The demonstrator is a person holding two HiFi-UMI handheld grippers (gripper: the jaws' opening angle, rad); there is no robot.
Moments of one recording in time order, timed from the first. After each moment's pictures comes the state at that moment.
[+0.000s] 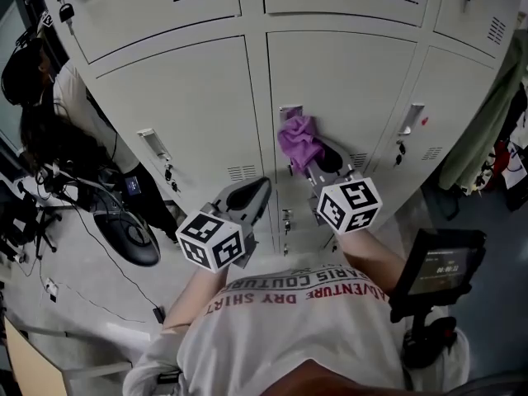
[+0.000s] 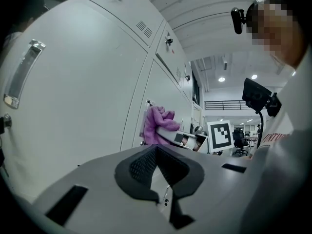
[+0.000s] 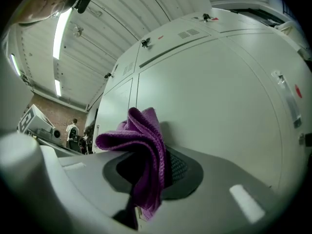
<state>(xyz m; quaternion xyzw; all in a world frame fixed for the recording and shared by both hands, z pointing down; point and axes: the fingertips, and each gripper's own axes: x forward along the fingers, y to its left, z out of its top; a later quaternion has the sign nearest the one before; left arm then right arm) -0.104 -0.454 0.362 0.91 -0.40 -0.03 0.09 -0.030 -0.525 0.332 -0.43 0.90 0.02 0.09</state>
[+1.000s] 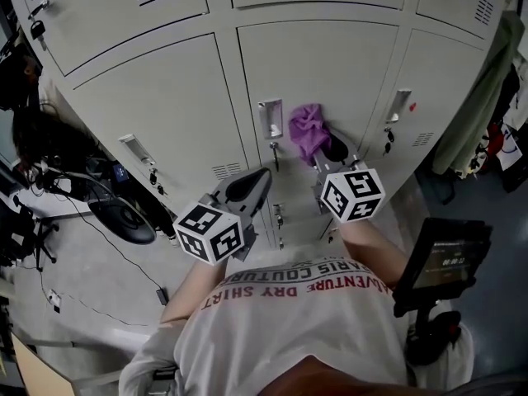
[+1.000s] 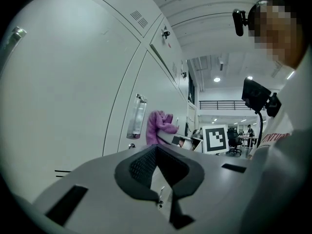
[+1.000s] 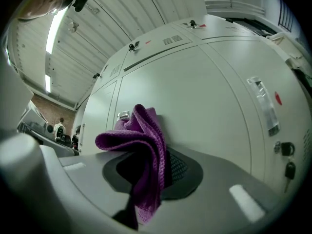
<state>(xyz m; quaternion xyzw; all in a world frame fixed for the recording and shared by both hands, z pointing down) -0.072 -0.466 0.358 0.93 -0.37 -0.02 0.09 0.023 -0.542 0.337 -0.48 0.87 0.02 0.10</state>
